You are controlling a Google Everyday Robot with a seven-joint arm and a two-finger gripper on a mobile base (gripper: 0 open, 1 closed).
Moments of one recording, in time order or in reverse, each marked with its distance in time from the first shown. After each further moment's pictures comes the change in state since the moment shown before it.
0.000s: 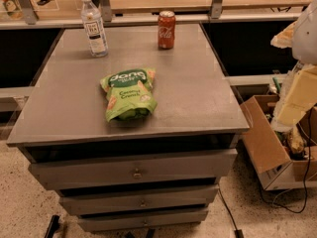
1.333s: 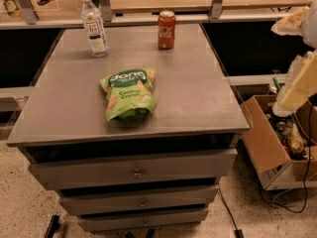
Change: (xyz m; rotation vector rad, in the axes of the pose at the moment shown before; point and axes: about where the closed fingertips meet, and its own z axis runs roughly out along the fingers) arm -0.006 -0.021 -0.010 0.015 -0.166 -0.026
